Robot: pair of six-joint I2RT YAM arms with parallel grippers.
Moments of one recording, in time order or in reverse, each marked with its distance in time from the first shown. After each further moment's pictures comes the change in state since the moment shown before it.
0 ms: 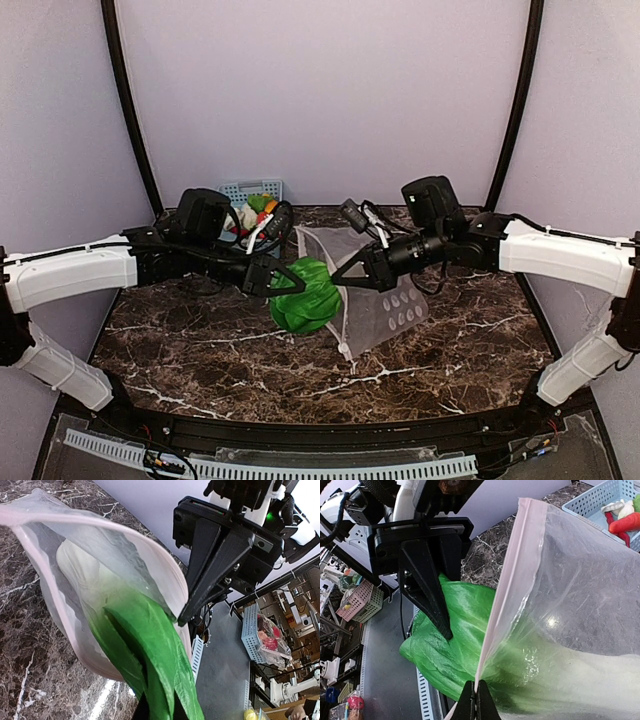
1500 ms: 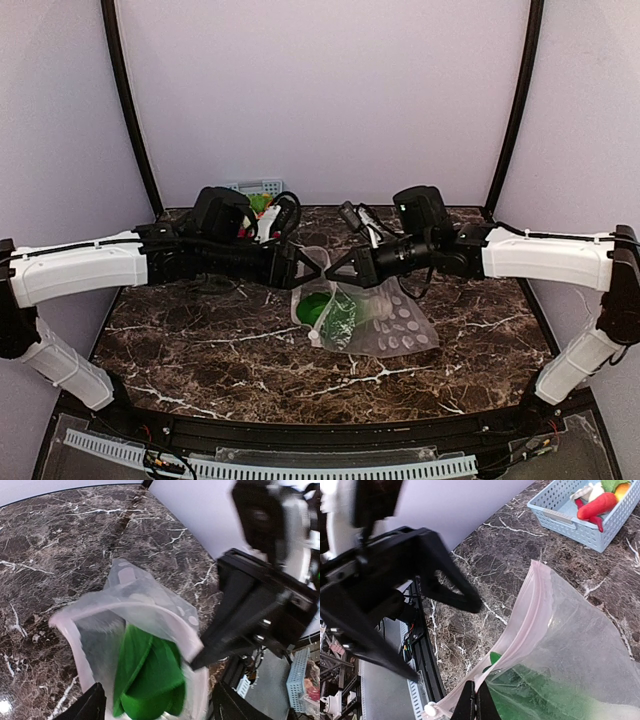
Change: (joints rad) left arm -0.090 0.071 0.085 -0.025 -0.454 -0.073; right arm -0.013 0.075 -0.046 0.179 0.085 0.171
